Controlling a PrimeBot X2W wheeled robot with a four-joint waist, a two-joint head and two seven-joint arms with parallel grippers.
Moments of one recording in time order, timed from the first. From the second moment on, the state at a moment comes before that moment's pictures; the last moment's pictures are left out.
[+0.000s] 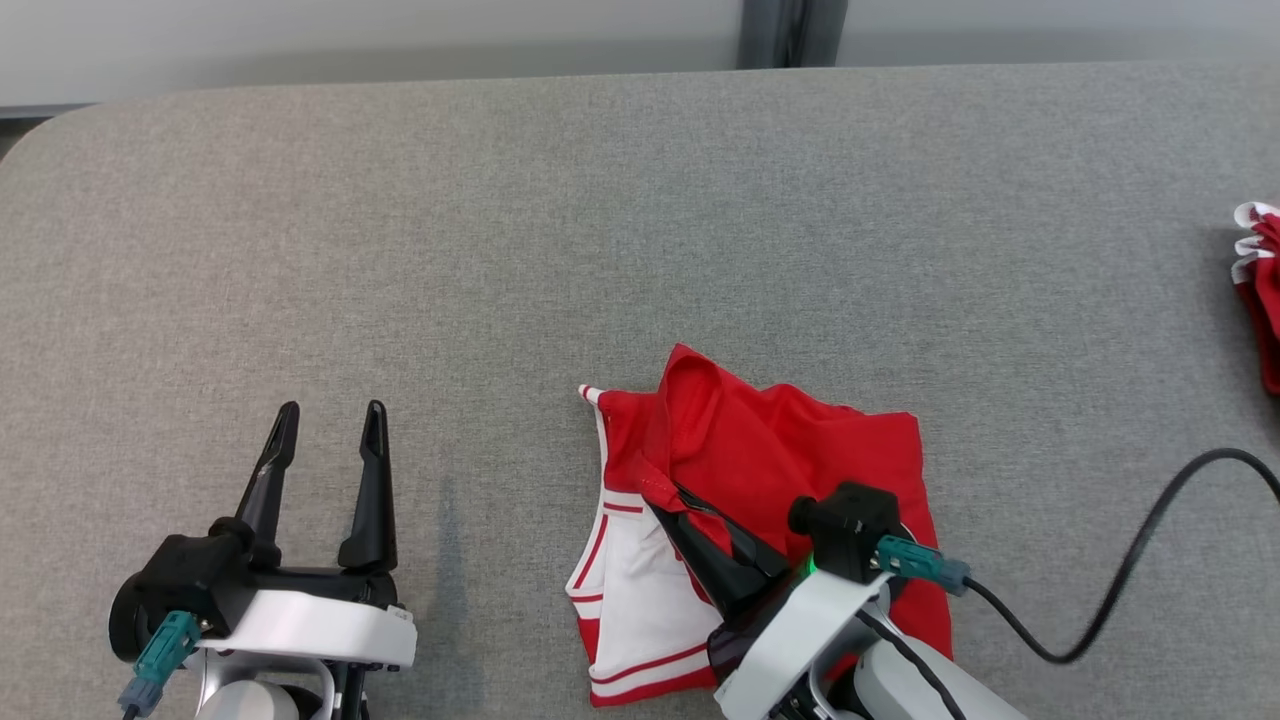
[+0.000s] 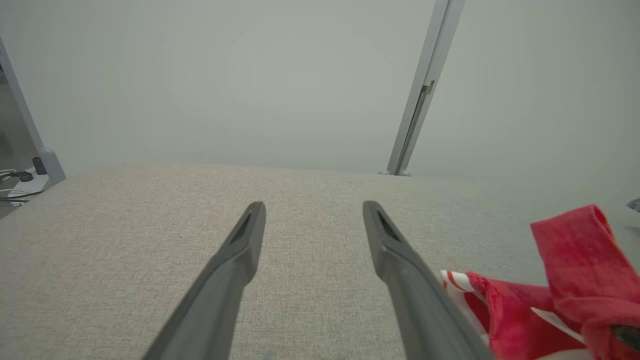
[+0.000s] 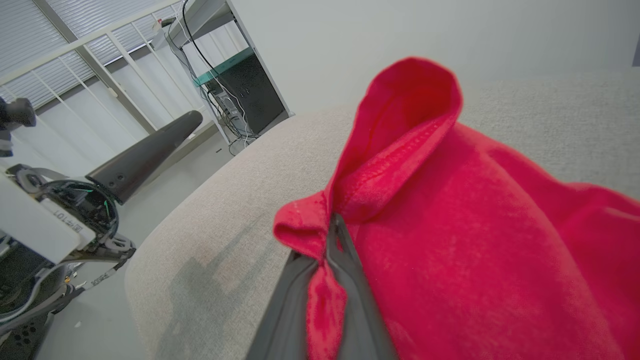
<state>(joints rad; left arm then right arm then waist) -0.07 0.18 -0.18 0.05 -0.38 0.10 -0.25 -0.35 -0.05 0.71 0.30 0.55 0.13 -0.16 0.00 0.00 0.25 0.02</state>
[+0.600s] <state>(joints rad) -0.09 0.17 -0.17 0.08 -0.38 0.09 -0.26 -0.48 -0.09 0.81 0.27 0.57 0.13 -0.26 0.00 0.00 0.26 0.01</state>
